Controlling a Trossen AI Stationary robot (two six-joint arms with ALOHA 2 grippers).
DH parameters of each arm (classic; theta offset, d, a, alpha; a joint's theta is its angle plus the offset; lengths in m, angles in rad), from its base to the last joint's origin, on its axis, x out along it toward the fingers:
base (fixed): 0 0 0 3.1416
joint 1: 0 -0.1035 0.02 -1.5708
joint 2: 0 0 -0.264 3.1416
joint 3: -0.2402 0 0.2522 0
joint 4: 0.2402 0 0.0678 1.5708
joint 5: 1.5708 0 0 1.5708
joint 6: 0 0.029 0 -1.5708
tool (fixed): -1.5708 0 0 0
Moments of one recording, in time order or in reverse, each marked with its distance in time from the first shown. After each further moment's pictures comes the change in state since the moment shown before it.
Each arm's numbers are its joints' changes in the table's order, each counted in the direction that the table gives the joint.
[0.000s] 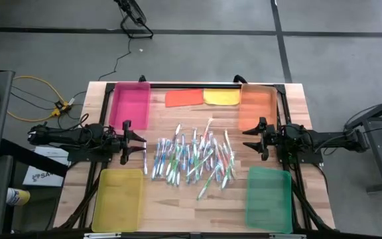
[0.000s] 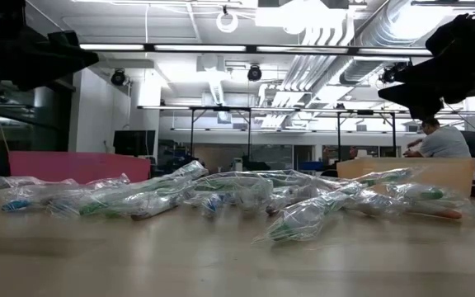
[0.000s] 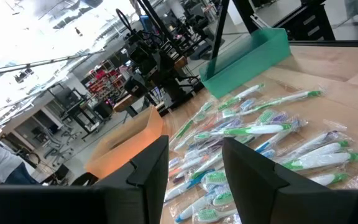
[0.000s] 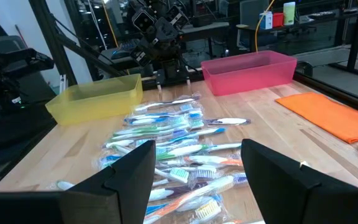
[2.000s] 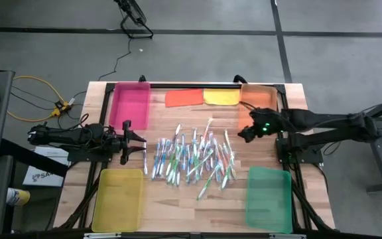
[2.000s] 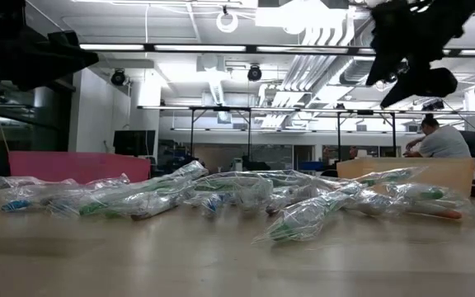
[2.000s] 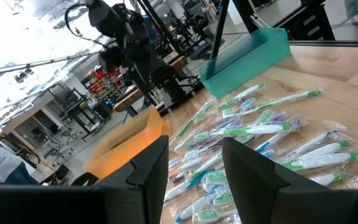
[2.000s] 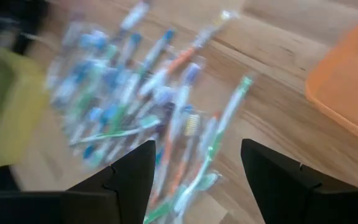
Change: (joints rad) left arm 0.000 0.000 0.000 0.000 0.000 0.000; right arm 0.113 -0.789 -0.723 0.724 0.004 0.790
